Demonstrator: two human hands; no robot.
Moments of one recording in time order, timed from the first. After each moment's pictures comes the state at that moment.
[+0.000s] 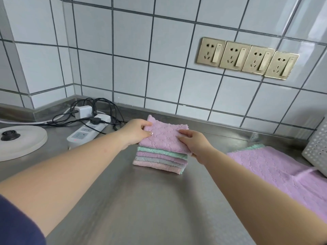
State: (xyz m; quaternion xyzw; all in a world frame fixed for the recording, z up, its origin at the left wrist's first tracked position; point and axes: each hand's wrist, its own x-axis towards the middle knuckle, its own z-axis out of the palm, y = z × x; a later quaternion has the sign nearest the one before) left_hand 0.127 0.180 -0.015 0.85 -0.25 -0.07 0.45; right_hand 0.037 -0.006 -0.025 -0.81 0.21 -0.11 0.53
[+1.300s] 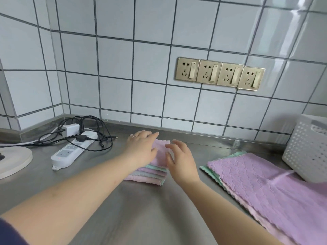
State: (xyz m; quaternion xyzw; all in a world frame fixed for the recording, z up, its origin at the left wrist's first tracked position) left_hand 0.076 0.129 -0.003 0.92 -0.34 0.15 0.13; right_hand -0.009 -0.003 -0.040 -0.92 0.08 -0.29 0.24
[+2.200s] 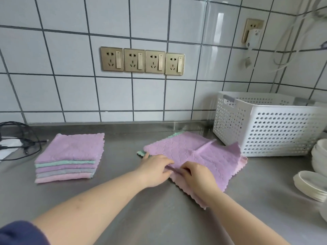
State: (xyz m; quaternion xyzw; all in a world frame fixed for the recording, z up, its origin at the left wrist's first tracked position) left_hand -0.070 -0.049 -0.056 0.83 -0.55 0.01 0.11; right_hand -0.209 -0.154 -0.067 -0.92 0.28 -0.18 0.22
